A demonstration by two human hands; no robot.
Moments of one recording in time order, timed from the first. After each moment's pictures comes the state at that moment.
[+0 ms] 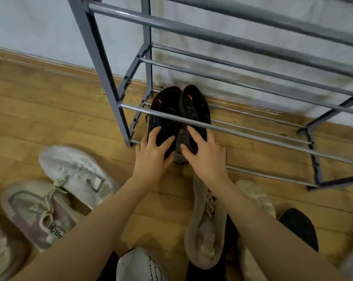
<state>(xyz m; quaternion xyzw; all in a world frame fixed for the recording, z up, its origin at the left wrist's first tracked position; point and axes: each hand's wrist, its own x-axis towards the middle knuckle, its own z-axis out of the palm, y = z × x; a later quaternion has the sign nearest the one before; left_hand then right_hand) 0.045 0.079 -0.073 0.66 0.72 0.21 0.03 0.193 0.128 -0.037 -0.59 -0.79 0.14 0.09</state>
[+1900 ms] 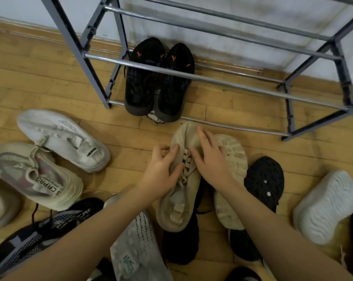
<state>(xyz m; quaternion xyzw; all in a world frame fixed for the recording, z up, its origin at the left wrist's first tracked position) 0.146 -0.032 -0.067 0.64 0.65 0.26 0.32 0.301 0.035 -0.059 -0.55 -0.79 0.25 0.12</state>
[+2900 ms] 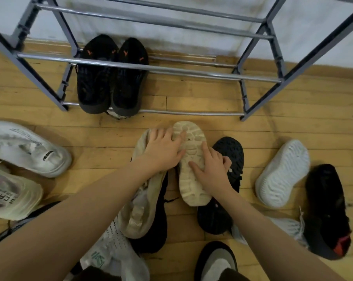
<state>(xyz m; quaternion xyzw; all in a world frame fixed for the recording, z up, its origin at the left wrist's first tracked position) 0.235 0.029 -0.057 0.80 0.58 -0.07 0.17 0.403 -0.014 -0.069 -0.68 -0.70 0.20 0.04</state>
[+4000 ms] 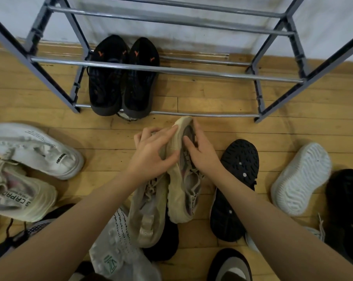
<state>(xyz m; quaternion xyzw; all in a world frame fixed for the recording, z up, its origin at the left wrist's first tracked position) 0.180 0.001 -0.042 0.75 0.57 0.27 0.21 0.348 0.035 -0.061 -0.59 -0.65 0.44 0.21</state>
